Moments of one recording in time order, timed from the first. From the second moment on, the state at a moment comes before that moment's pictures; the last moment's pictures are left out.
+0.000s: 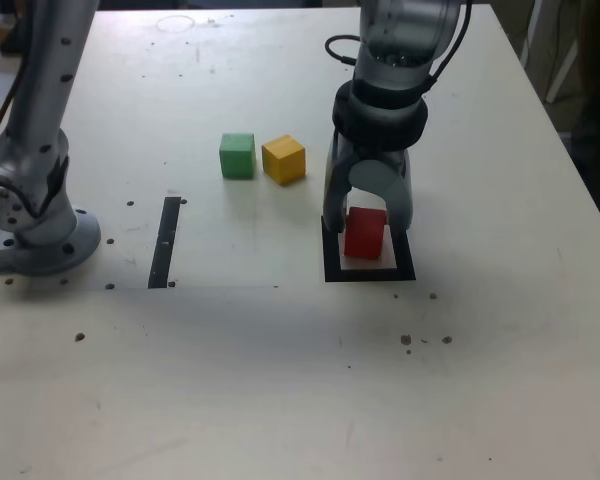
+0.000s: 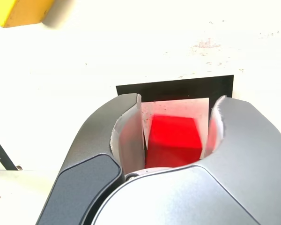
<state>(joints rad) -0.02 2.08 -1.51 1.14 0.10 0.04</state>
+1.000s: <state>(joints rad) 0.05 1.87 -1.44 1.28 0.16 -0.09</state>
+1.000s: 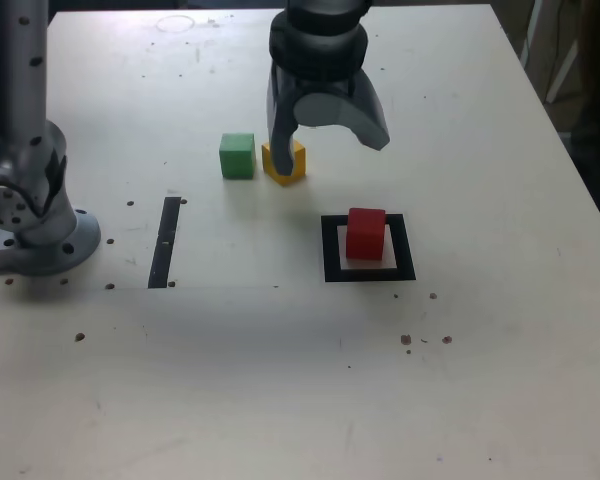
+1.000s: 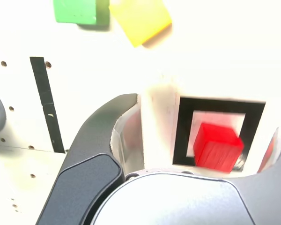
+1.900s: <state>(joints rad) 0.17 1.89 -1.32 1.19 0.06 -0.25</state>
